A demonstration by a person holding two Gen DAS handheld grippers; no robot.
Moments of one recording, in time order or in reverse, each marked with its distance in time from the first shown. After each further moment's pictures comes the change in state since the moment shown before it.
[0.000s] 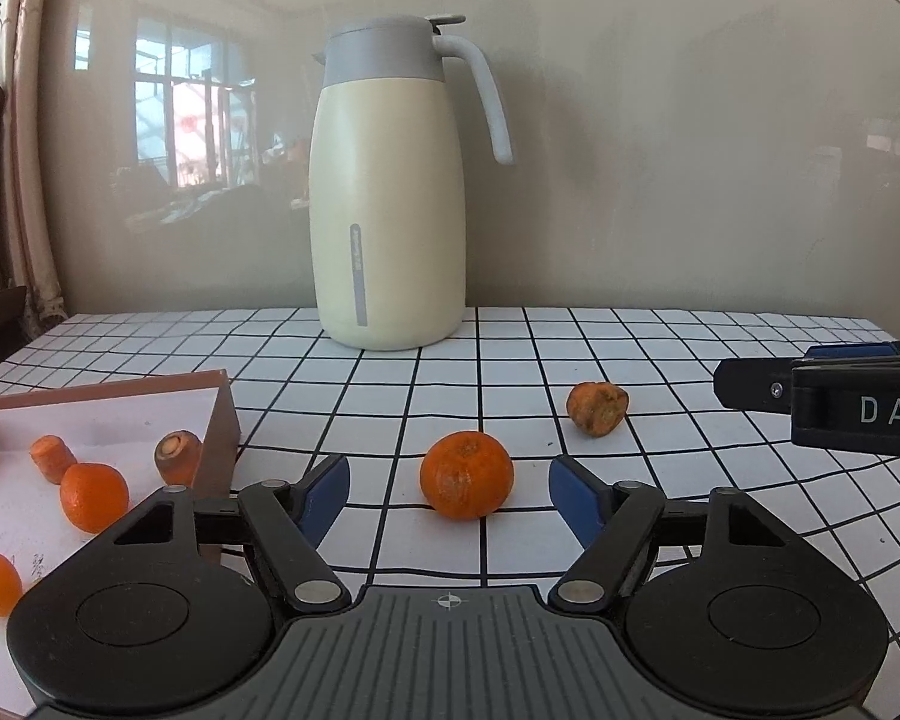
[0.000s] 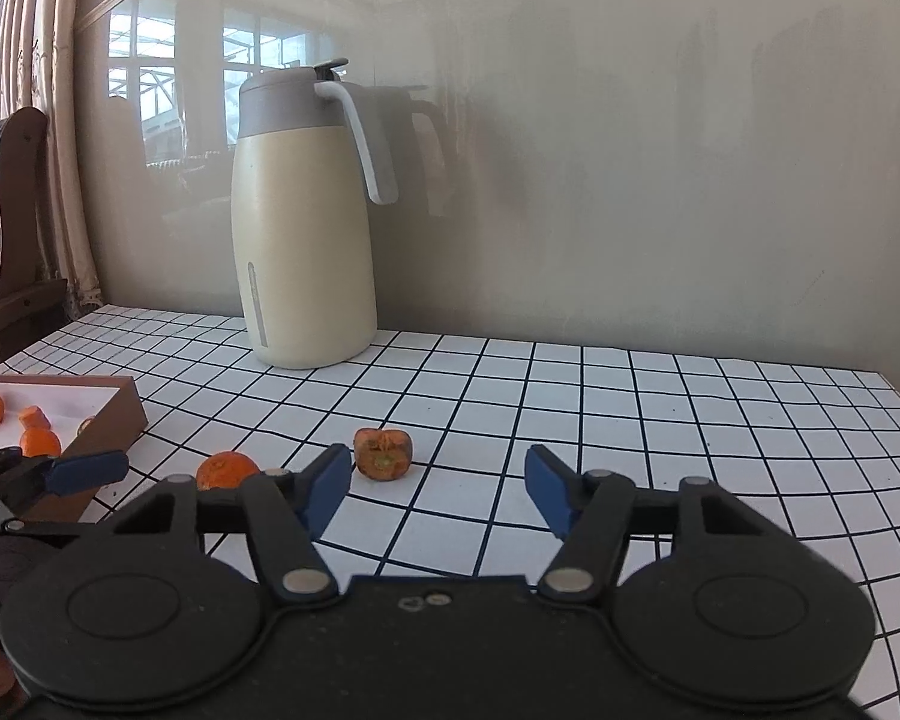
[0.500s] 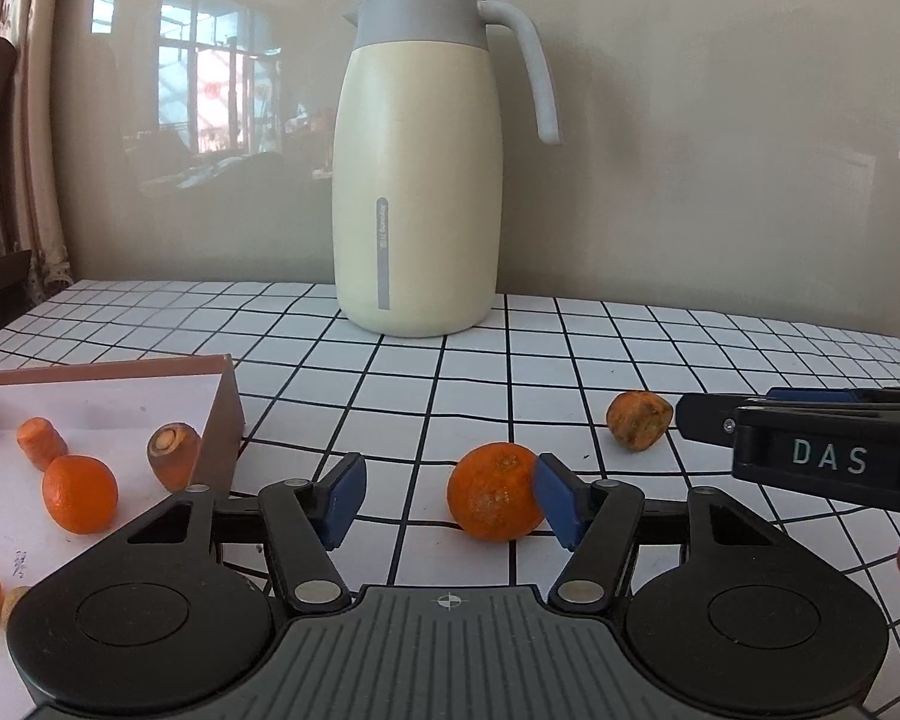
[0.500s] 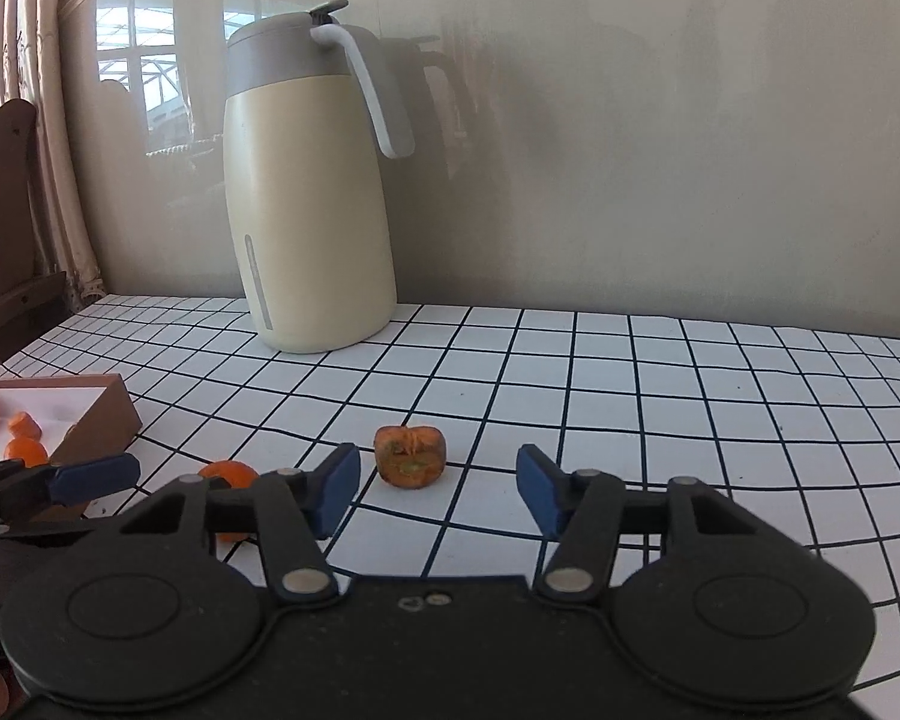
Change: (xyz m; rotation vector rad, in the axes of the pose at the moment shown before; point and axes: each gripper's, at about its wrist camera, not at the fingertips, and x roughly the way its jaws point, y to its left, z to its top) left arm 0.025 0.009 0.007 -0.061 0.048 0.019; right arm 0.050 0.008 0.003 0.040 0.066 0.051
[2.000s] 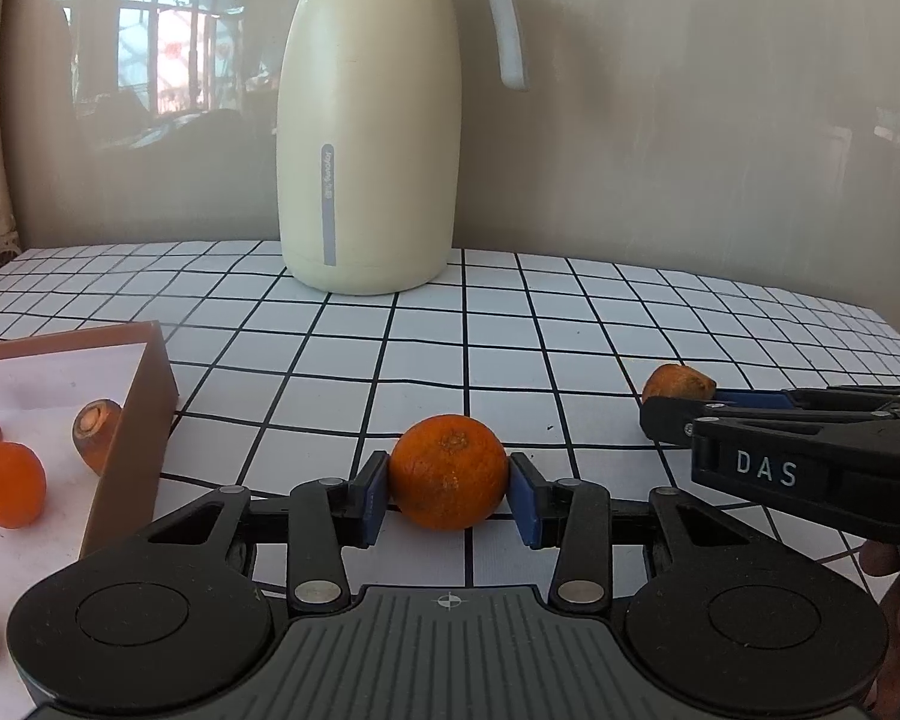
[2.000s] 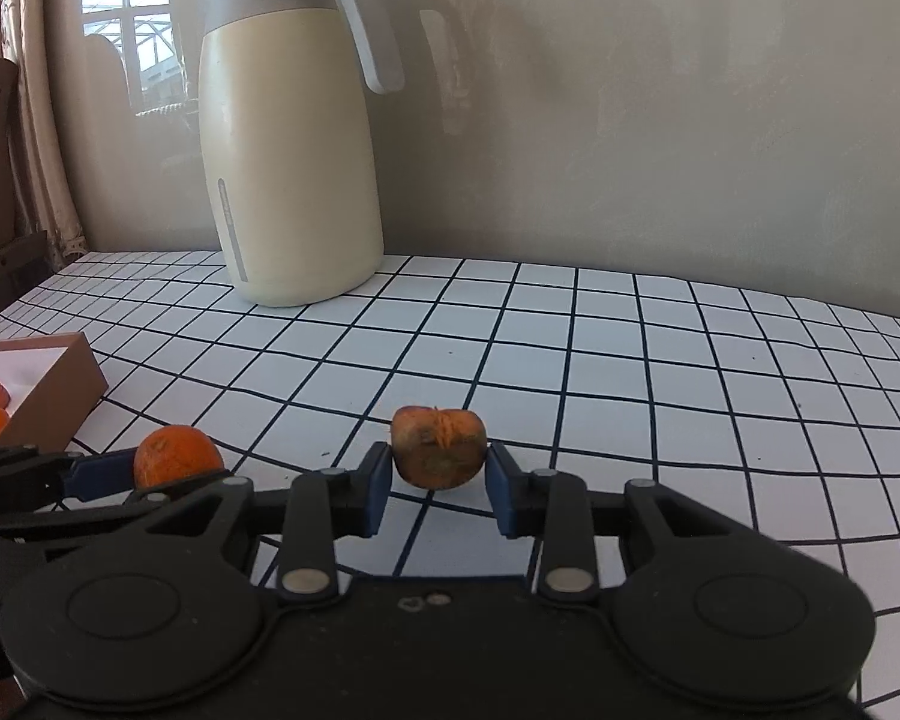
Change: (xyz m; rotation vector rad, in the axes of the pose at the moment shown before) left arm 0.022 -0.008 0.001 0.012 0.092 -0.082; right arm 0.019 -0.003 -0.006 -0.027 0.085 -0.024
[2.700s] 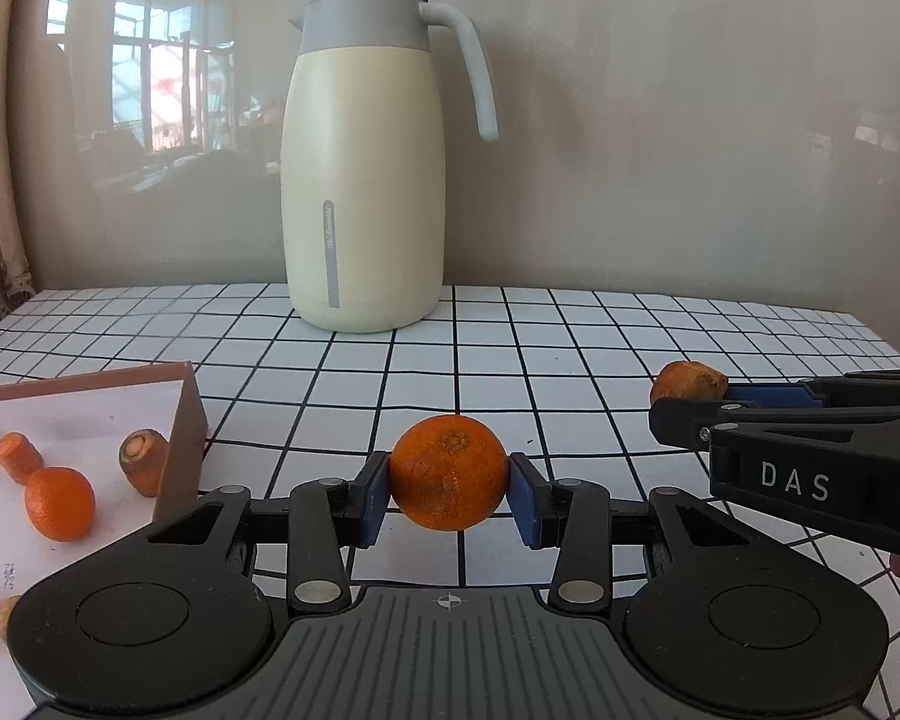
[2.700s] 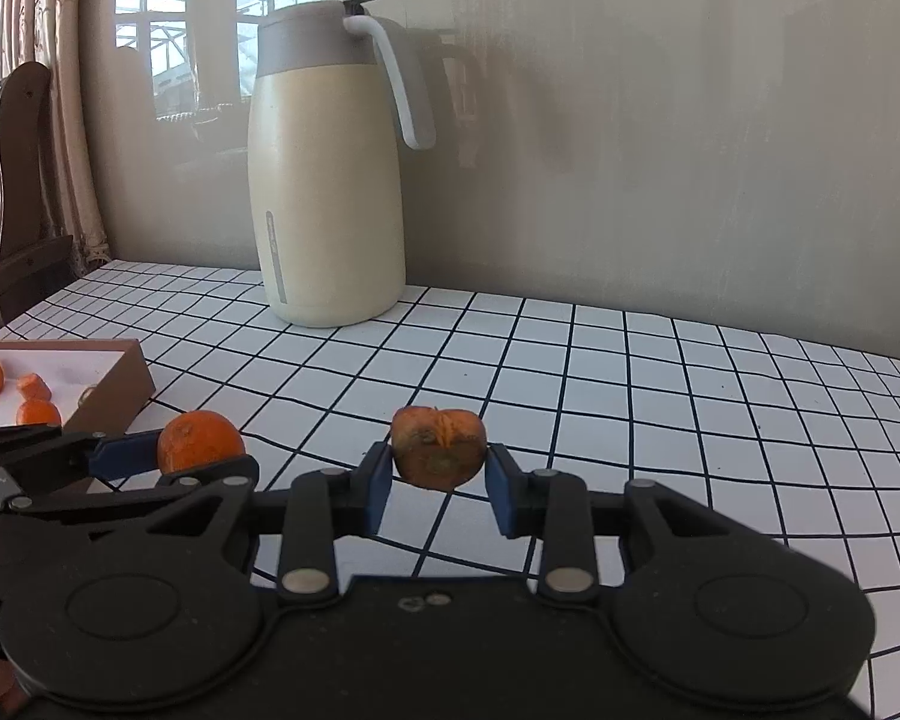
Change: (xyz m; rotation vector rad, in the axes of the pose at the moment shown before) left arm -0.041 0.000 0.001 0.038 -0.067 -0.002; right arm -0.048 0.019 0.001 -0.037 -0.051 -0.008
